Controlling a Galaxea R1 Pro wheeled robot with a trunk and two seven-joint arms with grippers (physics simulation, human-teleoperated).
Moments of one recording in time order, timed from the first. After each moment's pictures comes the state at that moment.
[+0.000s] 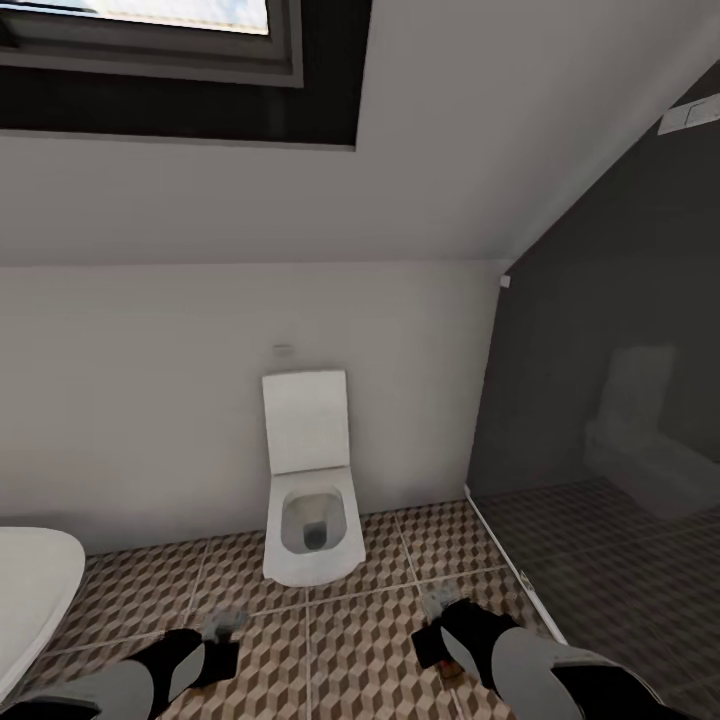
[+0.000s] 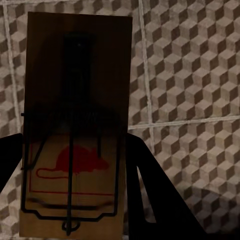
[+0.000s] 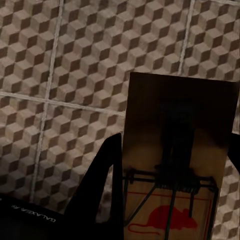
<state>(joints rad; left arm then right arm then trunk) -0.69 0.07 -0.12 0.00 0.20 0.25 -0.05 -0.77 0.13 -0.02 0.03 0.31 0.31 0.09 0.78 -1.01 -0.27</state>
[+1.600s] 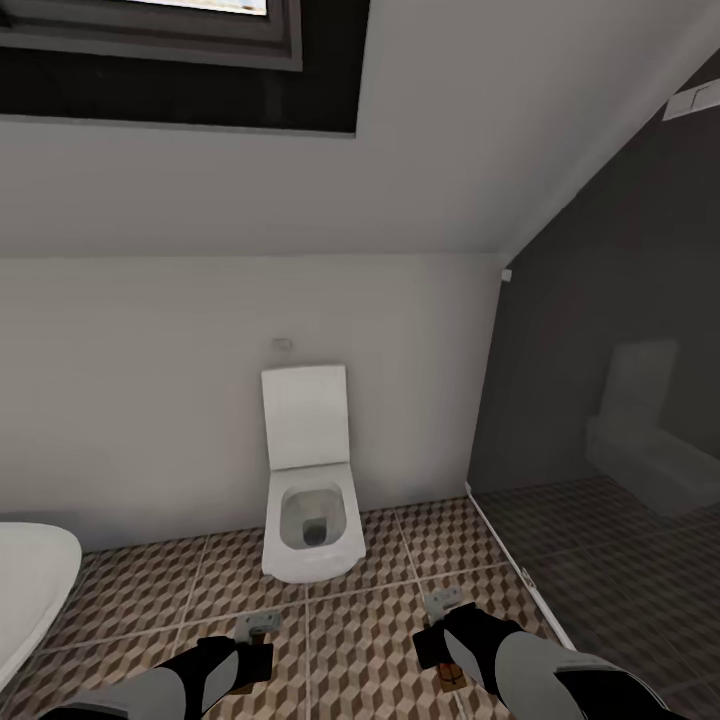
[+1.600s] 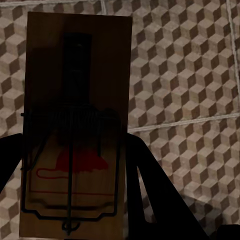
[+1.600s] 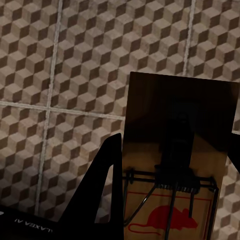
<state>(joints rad) -0.67 -0.03 -0.11 -0.01 0.20 0.19 -0.04 -0.76 0.12 -0.02 0.03 0.26 0.28 0.09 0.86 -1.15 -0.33</state>
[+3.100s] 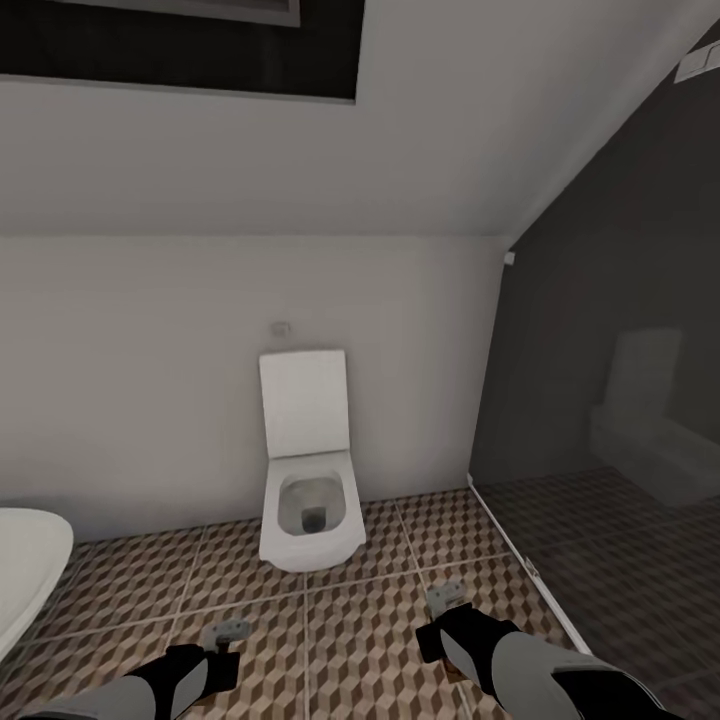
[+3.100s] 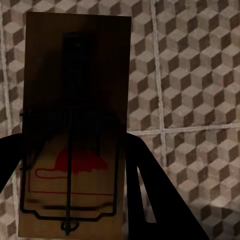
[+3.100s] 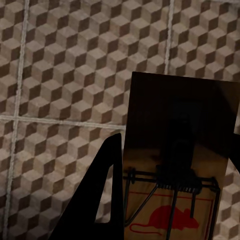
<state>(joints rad) -0.66 0.05 -0.11 0.00 0.20 0.19 0.00 -0.76 0.14 -0.02 0.03 0.26 0.25 -0.02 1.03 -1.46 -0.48</state>
